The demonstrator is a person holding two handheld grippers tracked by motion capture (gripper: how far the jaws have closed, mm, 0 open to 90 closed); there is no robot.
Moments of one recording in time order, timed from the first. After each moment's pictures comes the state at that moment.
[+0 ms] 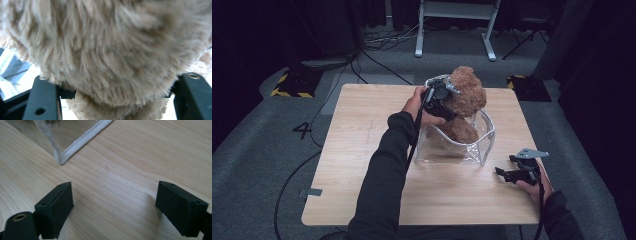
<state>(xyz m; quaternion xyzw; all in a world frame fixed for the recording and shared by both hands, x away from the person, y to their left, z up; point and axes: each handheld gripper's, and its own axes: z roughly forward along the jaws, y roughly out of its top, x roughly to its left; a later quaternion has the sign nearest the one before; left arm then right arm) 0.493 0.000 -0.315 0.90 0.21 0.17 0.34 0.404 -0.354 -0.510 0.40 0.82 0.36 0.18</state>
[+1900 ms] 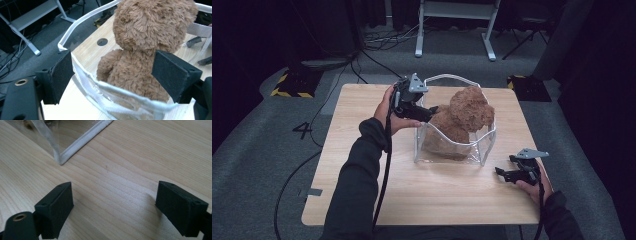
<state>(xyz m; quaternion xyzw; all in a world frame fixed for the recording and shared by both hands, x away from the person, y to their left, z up) 0.451 0.077 -0.294 0.84 0.26 0.24 0.41 0.404 -0.354 -0.510 0.40 0.82 0.36 0.18</state>
